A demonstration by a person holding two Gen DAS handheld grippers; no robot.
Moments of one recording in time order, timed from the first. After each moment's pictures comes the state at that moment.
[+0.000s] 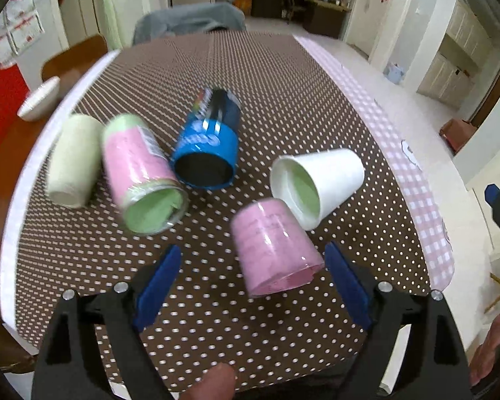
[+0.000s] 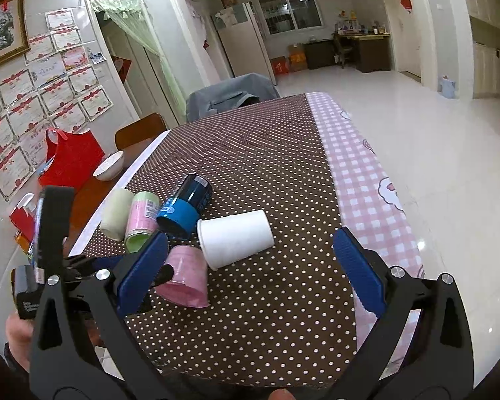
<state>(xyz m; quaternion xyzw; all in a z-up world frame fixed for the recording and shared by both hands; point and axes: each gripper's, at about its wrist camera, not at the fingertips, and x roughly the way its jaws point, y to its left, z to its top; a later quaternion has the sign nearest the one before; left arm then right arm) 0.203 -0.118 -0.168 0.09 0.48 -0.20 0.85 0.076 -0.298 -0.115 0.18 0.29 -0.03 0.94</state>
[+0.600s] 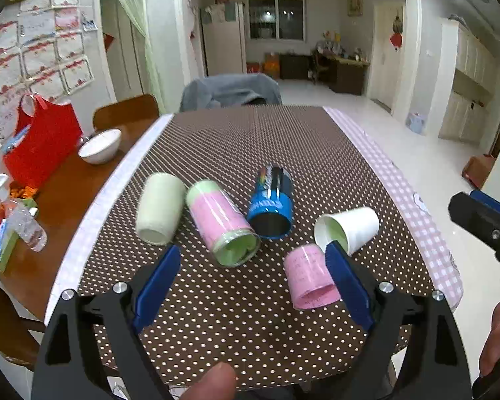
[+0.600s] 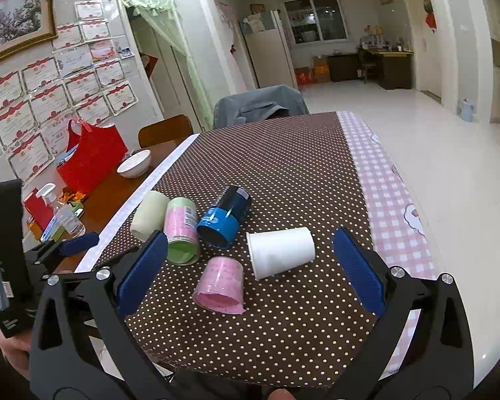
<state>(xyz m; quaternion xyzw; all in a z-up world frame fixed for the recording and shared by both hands) 0.158 -0.065 -0.093 0.08 0.35 -0.14 0.92 0.082 -0.257 -0.078 0.14 0.28 0.01 0.95</state>
